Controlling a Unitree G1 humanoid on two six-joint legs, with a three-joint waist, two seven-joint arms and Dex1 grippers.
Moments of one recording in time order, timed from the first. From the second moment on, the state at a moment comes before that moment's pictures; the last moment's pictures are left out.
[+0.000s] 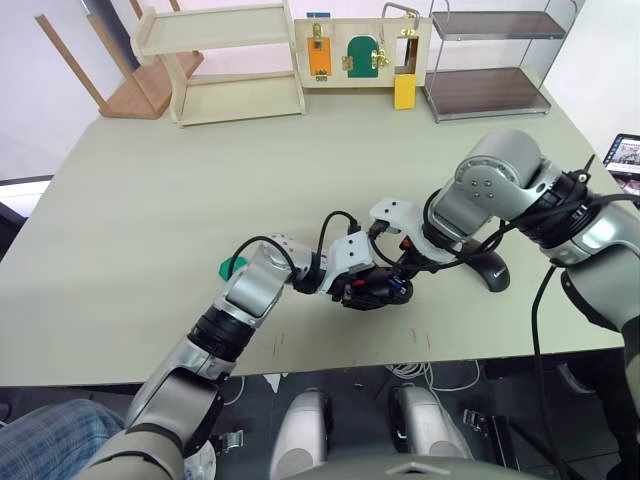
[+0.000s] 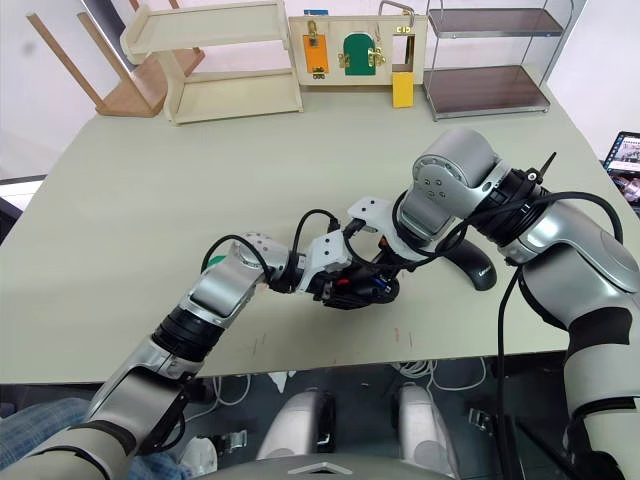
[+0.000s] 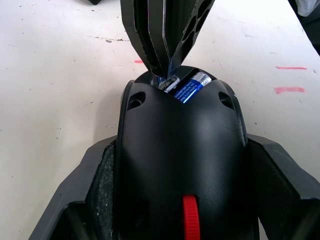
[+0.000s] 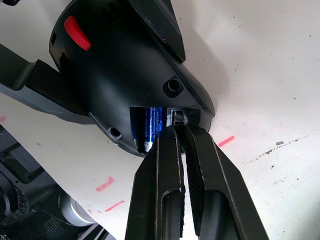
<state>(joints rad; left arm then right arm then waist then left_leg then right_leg) -0.60 0.47 -0.44 0.05 -0.06 0.48 -1.17 -1.34 -0.57 0.84 0.21 1.18 1.61 0.22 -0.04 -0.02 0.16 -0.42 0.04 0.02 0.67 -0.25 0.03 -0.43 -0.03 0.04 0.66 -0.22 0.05</state>
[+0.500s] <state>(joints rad) -0.60 0.47 -0.44 0.05 -0.06 0.48 -1.17 -1.32 -0.57 0.82 0.21 1.21 1.61 0.19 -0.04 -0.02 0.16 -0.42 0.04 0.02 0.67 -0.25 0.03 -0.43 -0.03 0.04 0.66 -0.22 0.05</state>
